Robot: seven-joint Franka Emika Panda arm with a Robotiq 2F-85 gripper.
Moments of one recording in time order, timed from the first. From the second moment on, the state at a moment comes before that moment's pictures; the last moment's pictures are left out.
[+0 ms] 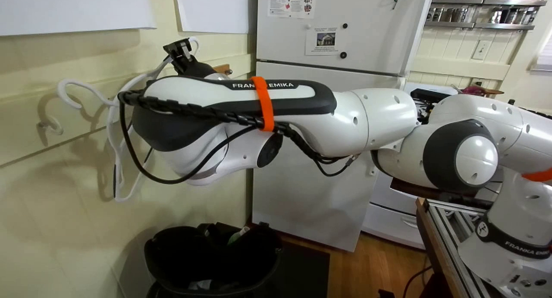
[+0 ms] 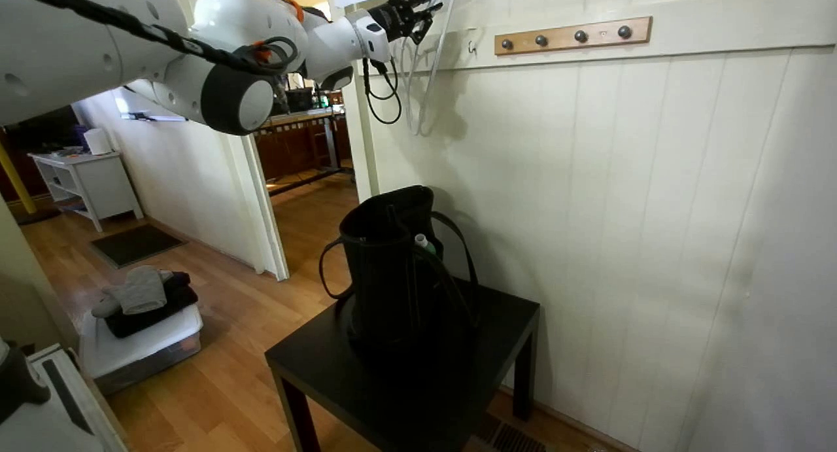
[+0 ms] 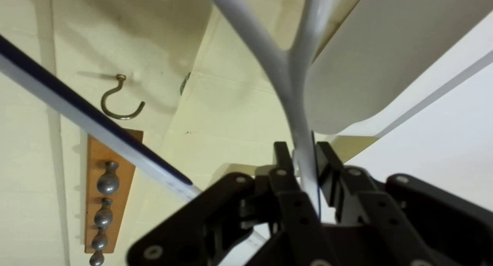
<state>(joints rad) 0.27 1.30 0.46 -0.47 0.62 4.22 0.08</state>
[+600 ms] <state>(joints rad) 0.28 1.30 0.37 -0.45 0.83 4.22 0.14</state>
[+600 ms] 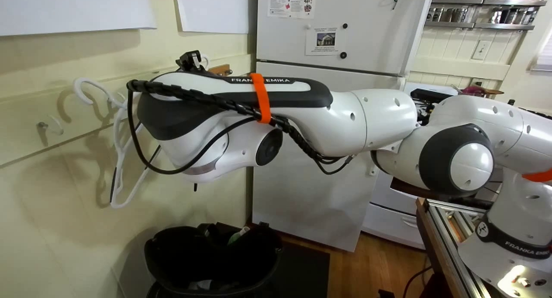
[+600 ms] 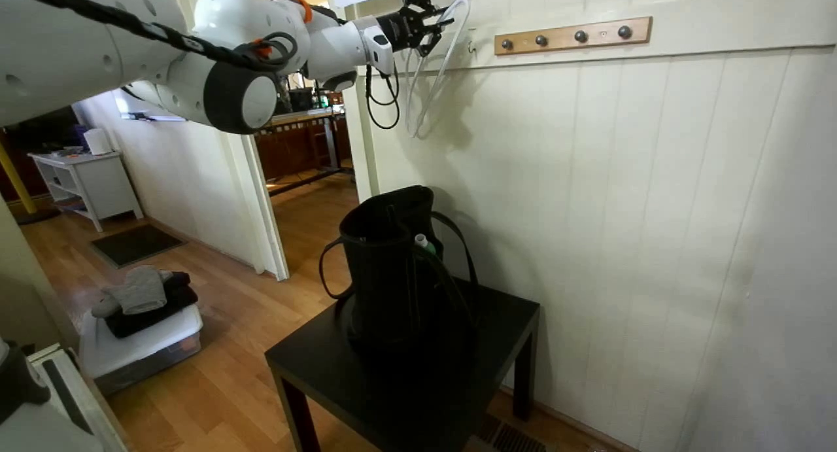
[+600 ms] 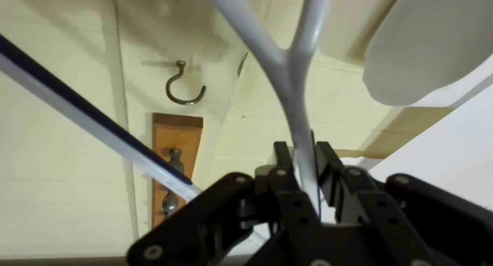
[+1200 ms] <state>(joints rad) 0.33 1.31 0.28 -0.45 0.96 4.22 0.14</state>
